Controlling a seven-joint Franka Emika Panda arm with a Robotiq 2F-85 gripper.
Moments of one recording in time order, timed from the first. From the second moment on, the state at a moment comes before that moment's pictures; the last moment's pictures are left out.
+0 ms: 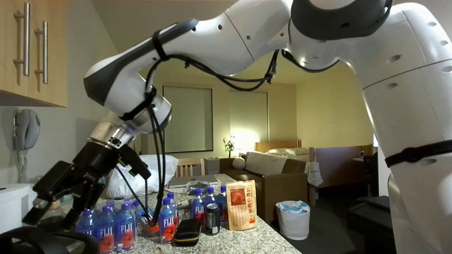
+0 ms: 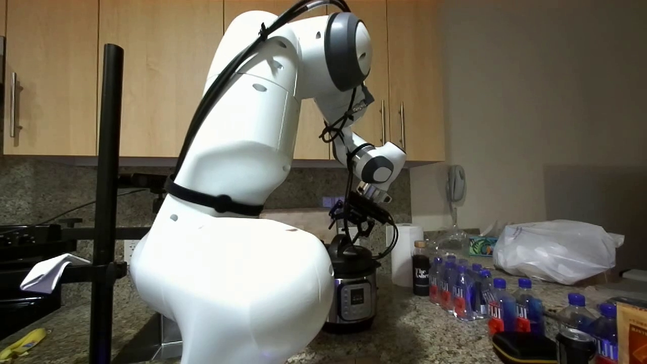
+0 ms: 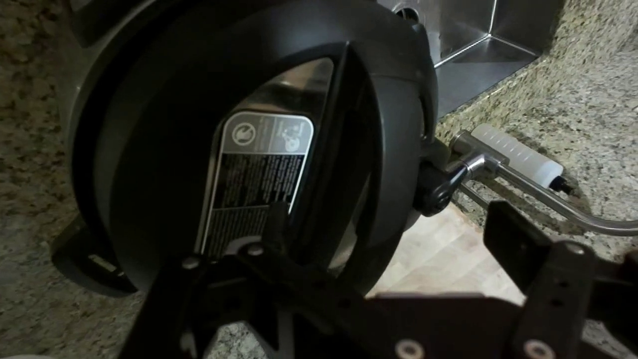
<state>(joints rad) 0.26 0.22 0.21 -1.86 0.70 2.10 -0.70</state>
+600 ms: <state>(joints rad) 0.25 0.30 0.26 -1.73 0.70 1.96 -0.70</state>
